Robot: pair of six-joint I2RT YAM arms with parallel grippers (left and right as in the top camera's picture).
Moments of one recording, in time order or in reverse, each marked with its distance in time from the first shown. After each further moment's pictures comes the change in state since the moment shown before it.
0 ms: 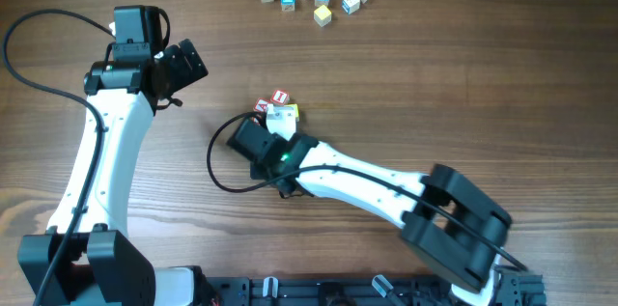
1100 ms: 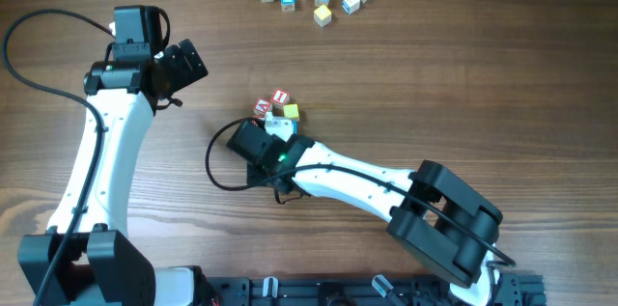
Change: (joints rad) left arm 0.000 0.000 0.000 0.000 0.000 0.000; right arm -0.002 0.050 -0.004 0.020 -0.139 0.058
